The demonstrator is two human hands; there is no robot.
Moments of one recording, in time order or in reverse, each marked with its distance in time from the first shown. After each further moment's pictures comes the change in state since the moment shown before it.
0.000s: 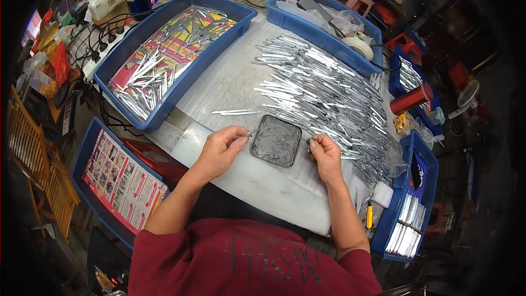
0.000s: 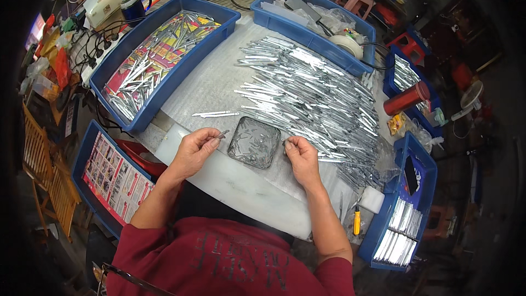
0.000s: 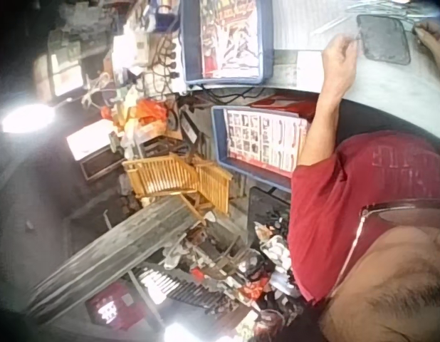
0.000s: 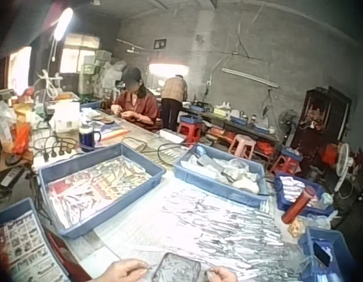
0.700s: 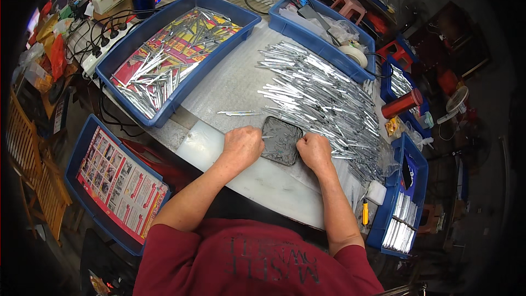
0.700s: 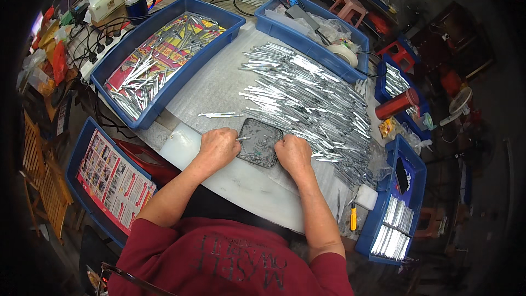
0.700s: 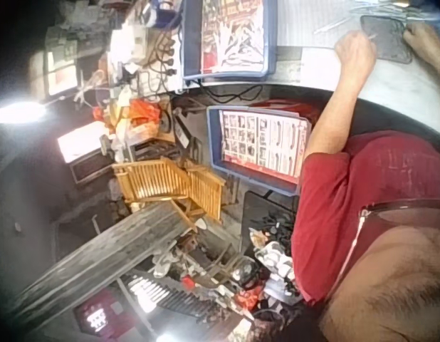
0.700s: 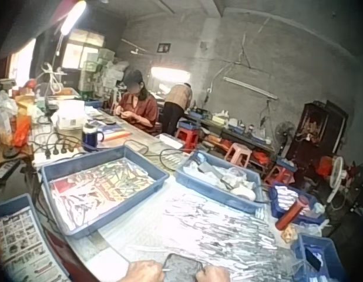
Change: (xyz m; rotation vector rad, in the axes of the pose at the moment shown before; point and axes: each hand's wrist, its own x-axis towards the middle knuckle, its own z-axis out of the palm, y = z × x) left_hand 0.024 -0.003 0.031 0.823 0.006 0.140; right_hand 0.022 -0.020 0.035 -1.227 0.159 -0.017
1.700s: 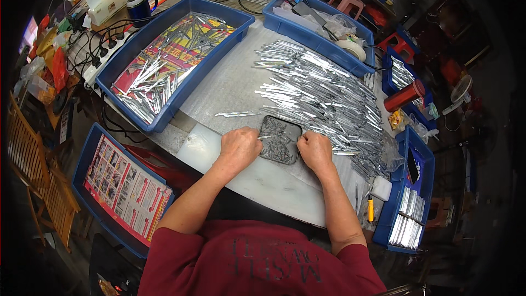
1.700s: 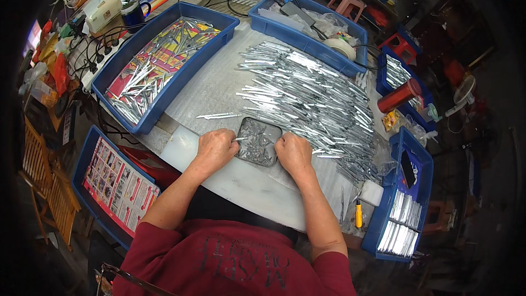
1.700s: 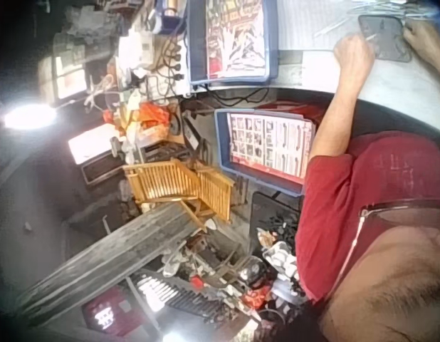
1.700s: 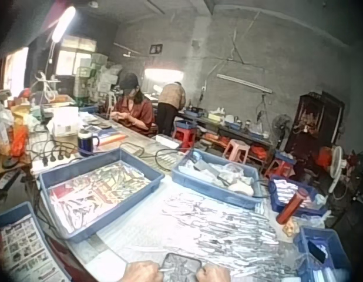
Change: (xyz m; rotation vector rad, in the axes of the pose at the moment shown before) left_hand -0.001 -0.001 0.000 -0.014 0.025 -0.021; right_hand -0.005 0.007 0.005 0.056 0.091 -0.056
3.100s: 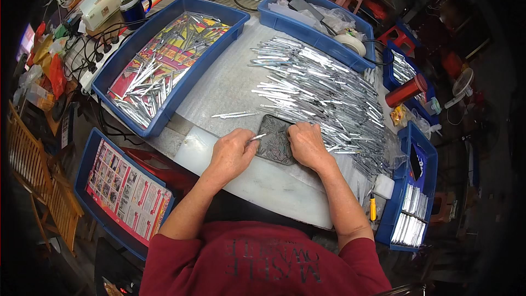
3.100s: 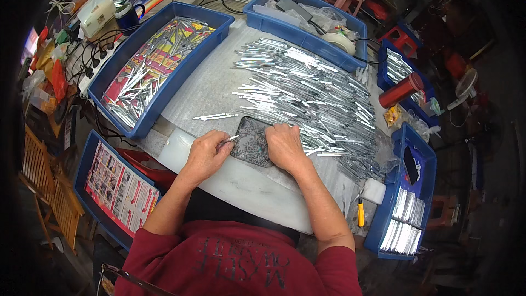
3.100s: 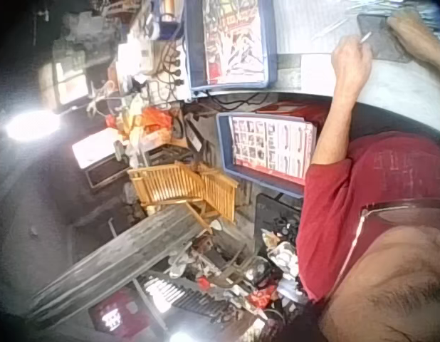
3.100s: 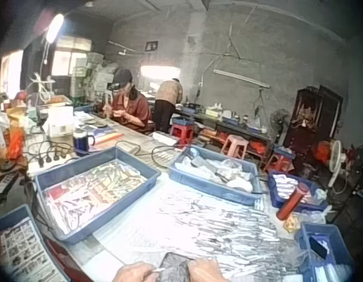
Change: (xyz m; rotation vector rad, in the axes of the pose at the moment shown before) left_hand -0.014 0.001 -0.020 -0.325 0.058 0.013; right_hand 0.014 -0.008 -0.002 -0.177 -0.206 -0.408
